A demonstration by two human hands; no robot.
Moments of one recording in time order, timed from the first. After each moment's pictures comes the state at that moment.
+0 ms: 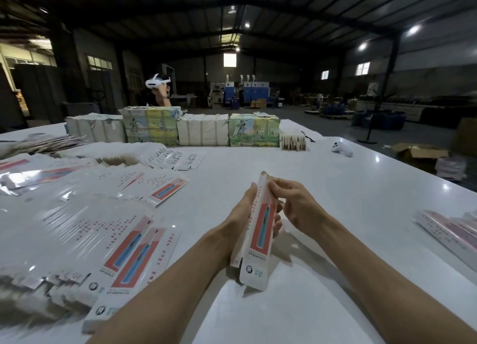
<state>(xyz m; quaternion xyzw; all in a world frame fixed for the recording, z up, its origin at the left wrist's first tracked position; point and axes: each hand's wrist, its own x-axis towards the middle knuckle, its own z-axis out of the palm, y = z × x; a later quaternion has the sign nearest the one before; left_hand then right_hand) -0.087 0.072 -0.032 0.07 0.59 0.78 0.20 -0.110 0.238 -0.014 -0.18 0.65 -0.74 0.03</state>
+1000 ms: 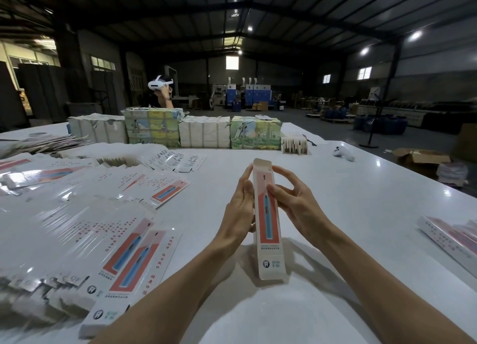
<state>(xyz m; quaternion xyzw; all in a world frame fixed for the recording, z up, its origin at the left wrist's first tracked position) -0.080 0.073 -0.028 0.20 0.73 0.64 -0.15 -0.106 0.233 -0.011 -0.21 0.66 -0.72 -0.05</state>
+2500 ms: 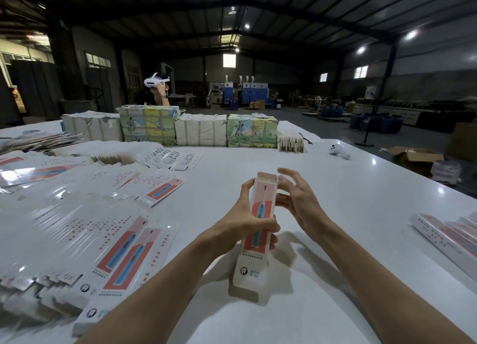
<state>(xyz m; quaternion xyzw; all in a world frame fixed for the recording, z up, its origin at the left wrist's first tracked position) -0.087 0.070 -0.032 0.19 0.77 0.60 0.05 -0.120 0.246 -0.014 -0.15 0.69 -0.71 -0.06</state>
